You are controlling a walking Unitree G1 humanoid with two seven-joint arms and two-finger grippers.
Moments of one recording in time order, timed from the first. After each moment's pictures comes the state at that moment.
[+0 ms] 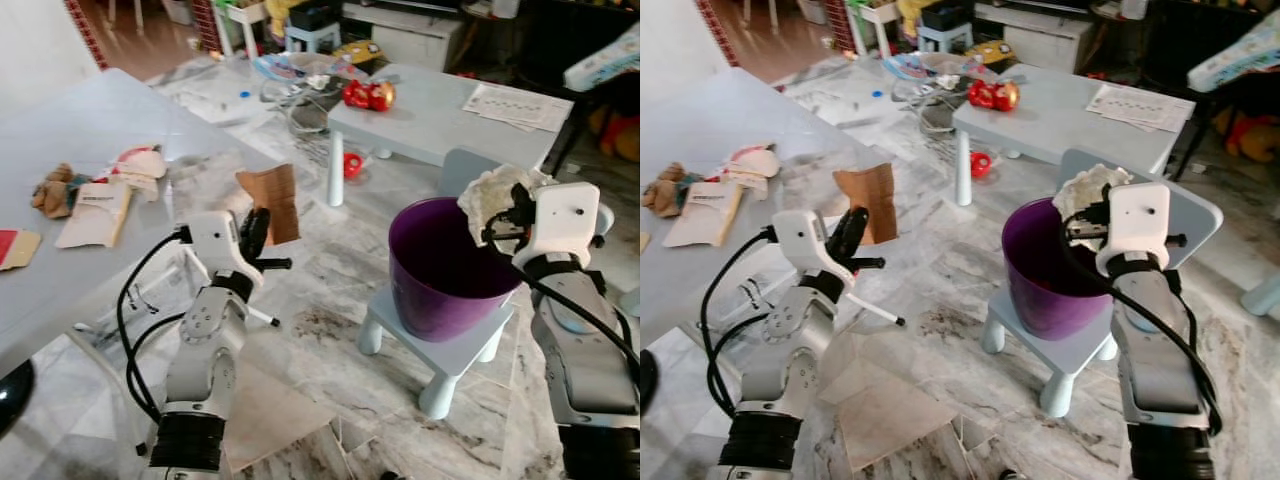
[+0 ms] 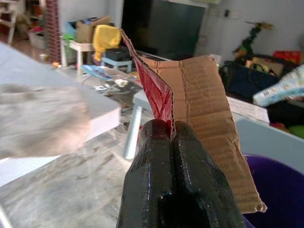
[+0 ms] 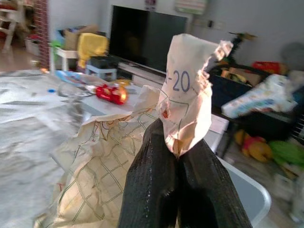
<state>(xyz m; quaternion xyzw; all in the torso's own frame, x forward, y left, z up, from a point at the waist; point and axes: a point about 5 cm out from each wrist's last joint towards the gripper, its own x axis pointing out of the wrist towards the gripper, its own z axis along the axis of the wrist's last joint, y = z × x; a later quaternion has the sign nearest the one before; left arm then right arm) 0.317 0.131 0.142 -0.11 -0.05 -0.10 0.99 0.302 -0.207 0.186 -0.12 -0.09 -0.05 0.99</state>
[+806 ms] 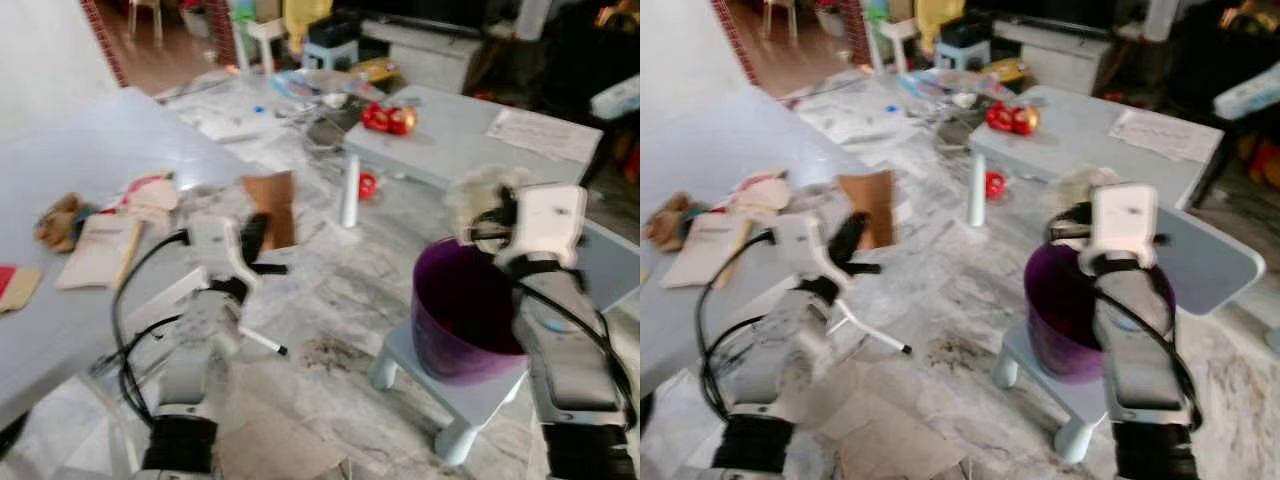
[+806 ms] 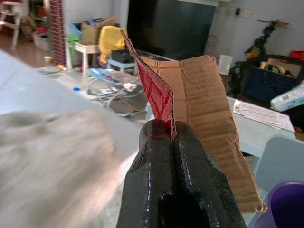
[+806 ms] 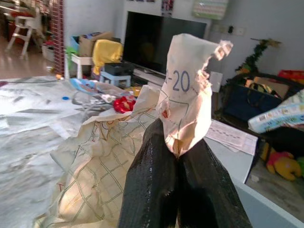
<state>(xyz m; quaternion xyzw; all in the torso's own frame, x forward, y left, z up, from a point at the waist) 0.314 0.133 0.135 -0.11 -0.04 -0.10 0.99 0.305 -0.190 0.182 -0.11 -0.09 -0.03 0.99</state>
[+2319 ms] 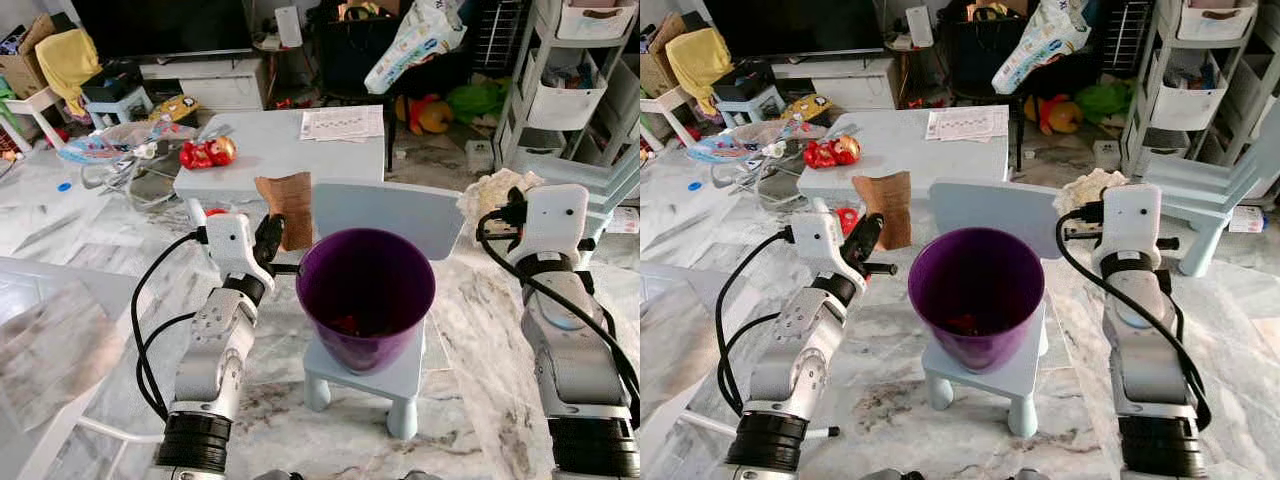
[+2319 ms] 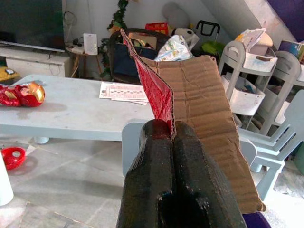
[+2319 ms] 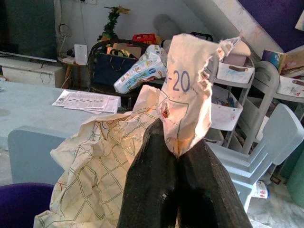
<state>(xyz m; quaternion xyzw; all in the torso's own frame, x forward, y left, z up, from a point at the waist) 0.316 0.114 0.138 -0.12 -0.03 -0.13 0.98 0.310 -0.204 0.179 -0.11 -0.07 -0.07 0.99</state>
